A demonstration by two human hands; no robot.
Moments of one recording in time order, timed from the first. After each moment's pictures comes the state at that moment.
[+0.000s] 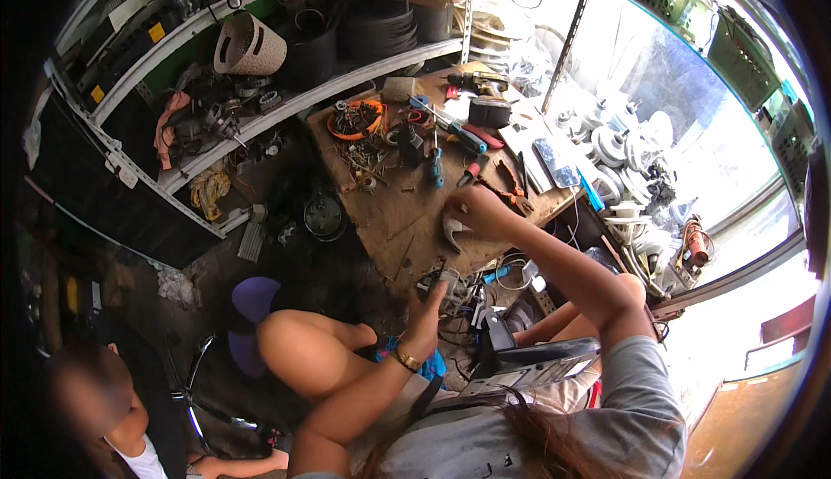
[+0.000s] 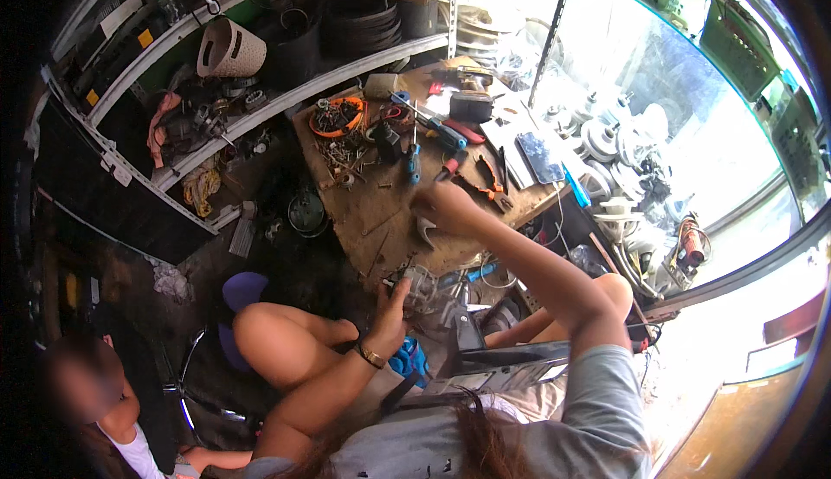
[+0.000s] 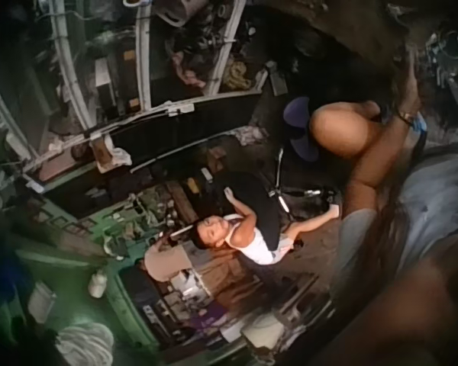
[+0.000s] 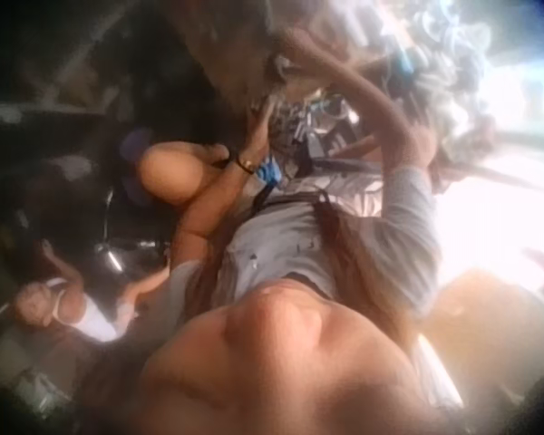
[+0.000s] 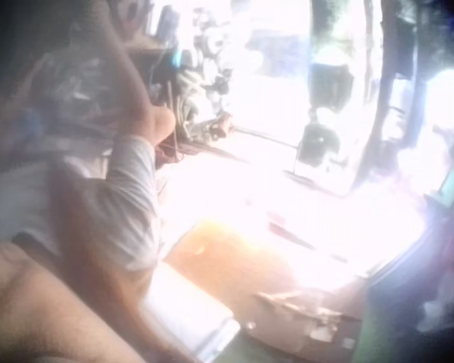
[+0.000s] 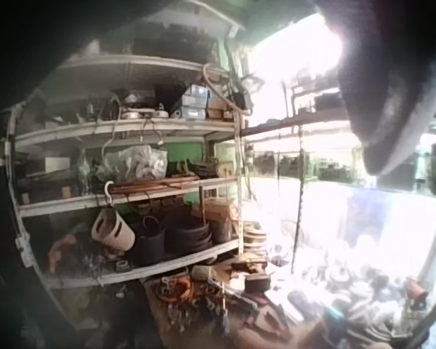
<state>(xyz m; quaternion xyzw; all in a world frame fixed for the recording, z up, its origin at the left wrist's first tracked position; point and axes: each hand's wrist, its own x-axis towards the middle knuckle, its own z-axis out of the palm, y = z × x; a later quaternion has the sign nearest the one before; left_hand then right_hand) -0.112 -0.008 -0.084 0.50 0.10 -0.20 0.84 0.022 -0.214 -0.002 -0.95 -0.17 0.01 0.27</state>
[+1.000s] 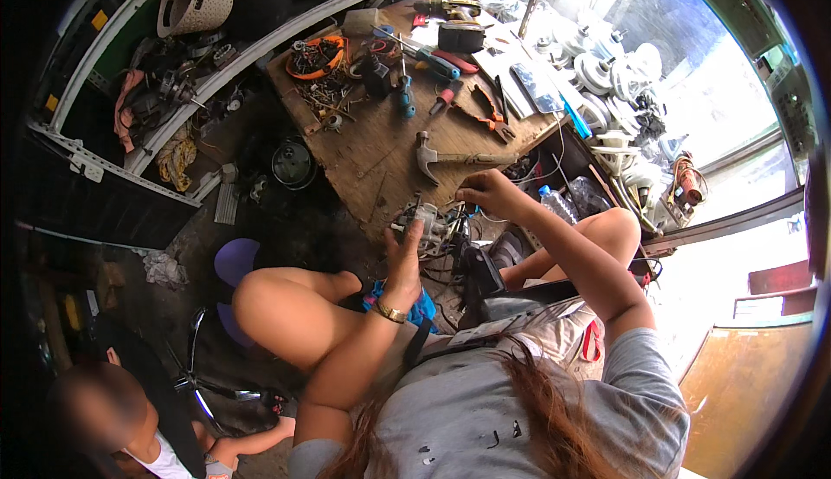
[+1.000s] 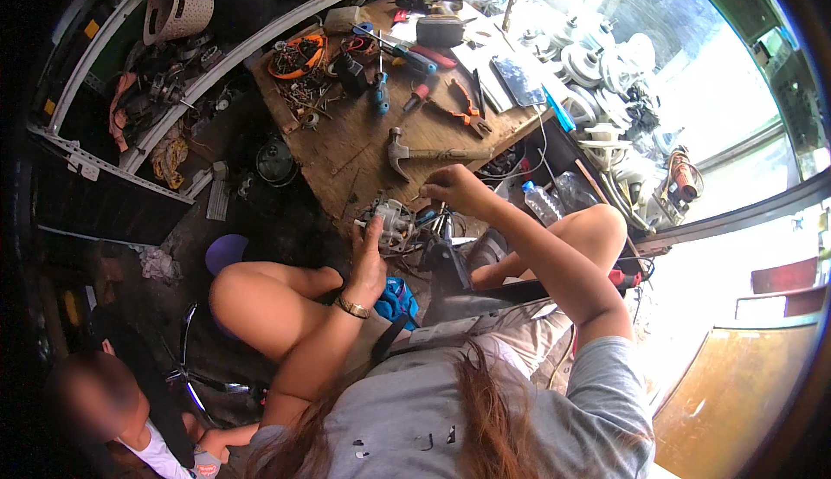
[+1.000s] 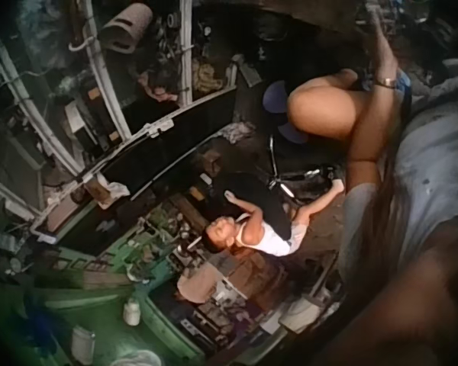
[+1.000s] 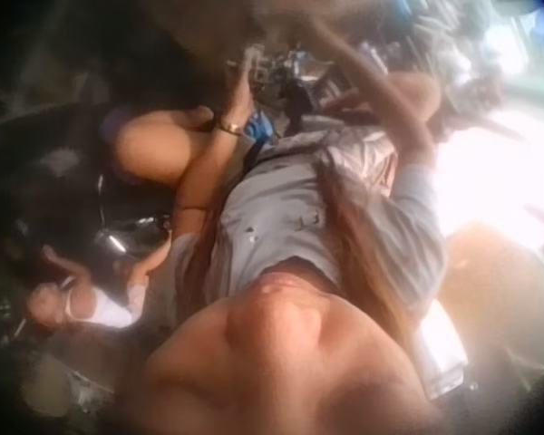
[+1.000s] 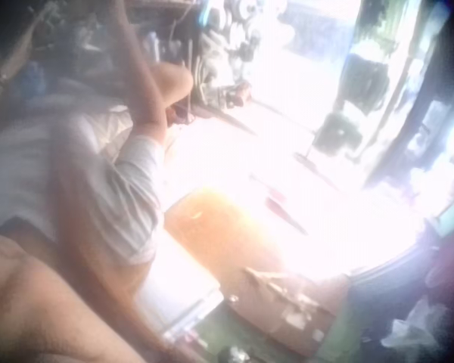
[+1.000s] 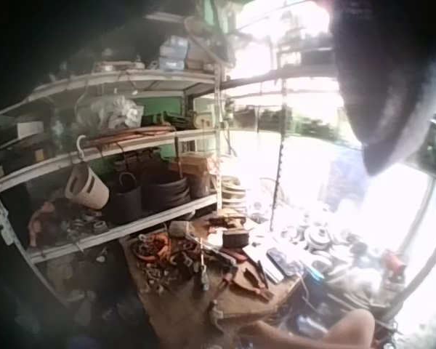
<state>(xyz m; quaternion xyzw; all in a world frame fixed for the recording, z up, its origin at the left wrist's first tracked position) -0.109 -0.016 -0.083 0.52 0.09 -0.23 0.82 -0.083 -0.248 -0.035 -0.82 -0.01 0.12 0.56</state>
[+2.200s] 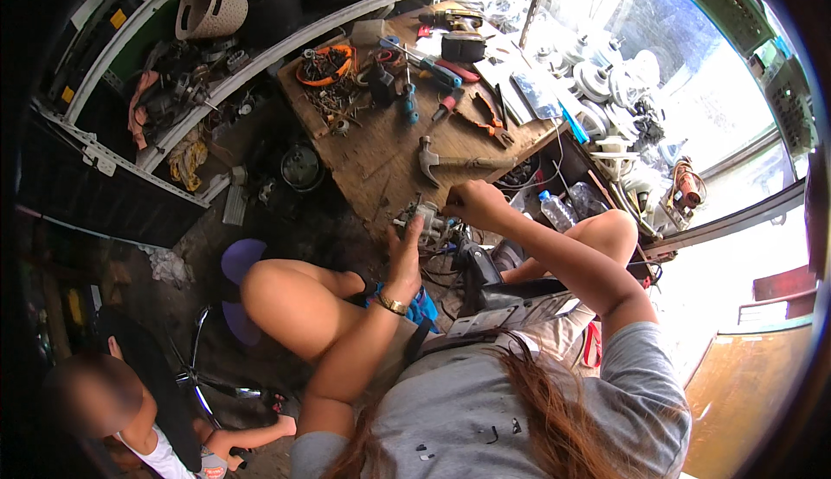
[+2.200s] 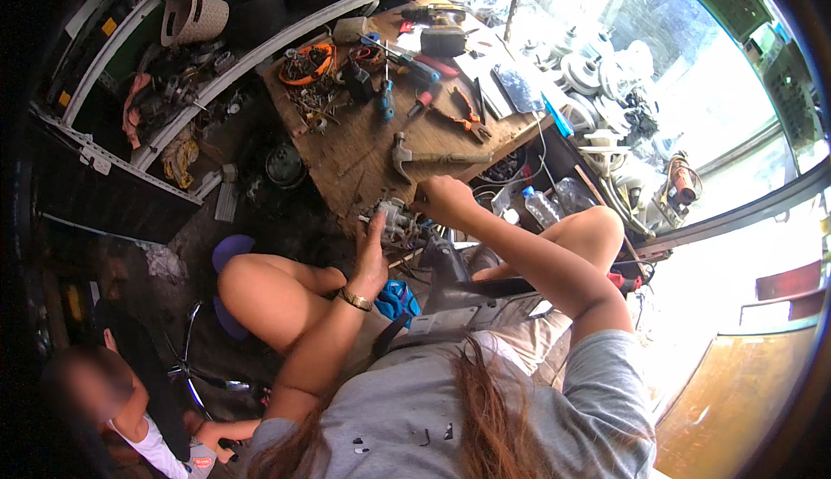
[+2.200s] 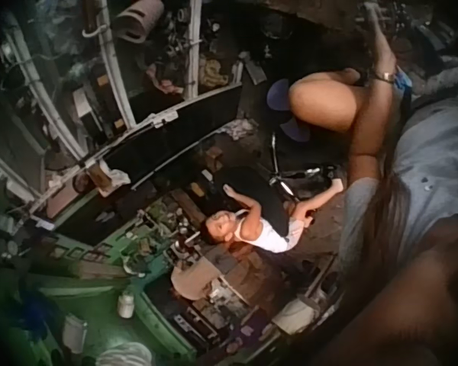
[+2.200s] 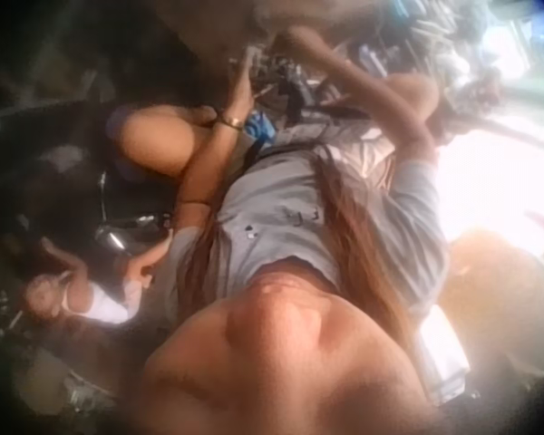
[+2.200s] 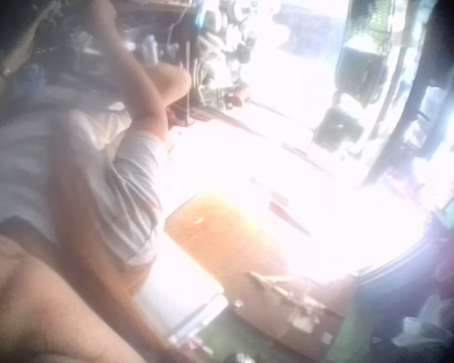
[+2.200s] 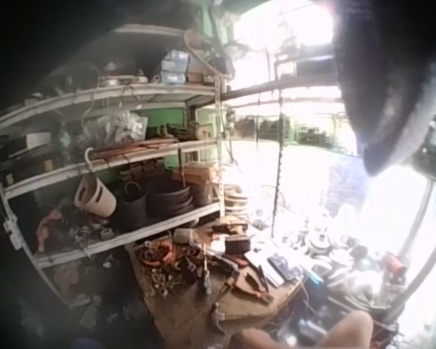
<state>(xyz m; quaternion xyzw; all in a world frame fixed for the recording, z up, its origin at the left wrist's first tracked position) -0.107 -0.020 -0.091 0.51 0.09 -0.21 0.83 -0.088 -0.214 -0.027 -0.96 0.00 0.10 0.25</state>
